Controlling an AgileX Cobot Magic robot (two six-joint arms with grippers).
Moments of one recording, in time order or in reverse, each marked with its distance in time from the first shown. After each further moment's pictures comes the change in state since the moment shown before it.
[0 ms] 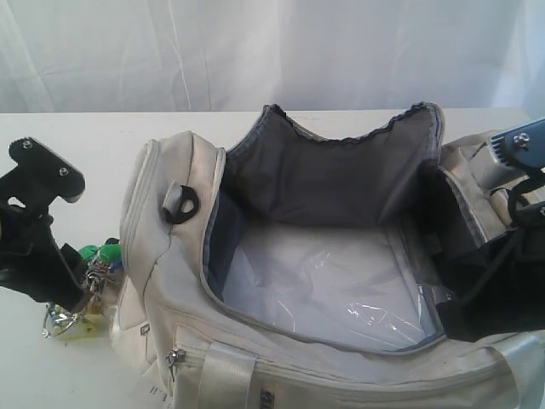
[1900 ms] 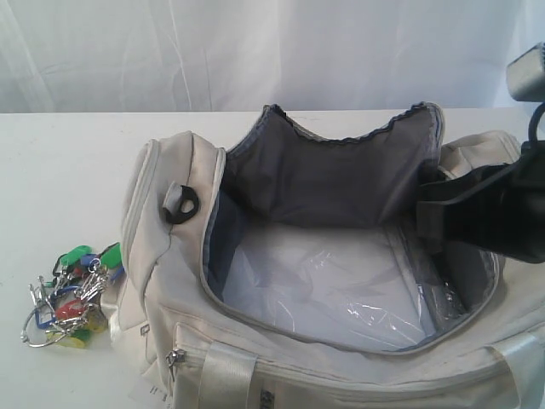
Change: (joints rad) left arm 0.124 -0.751 -0.301 -0.489 0.563 0.275; right arm 0.000 -0.003 0.002 0.091 -0.278 0.133
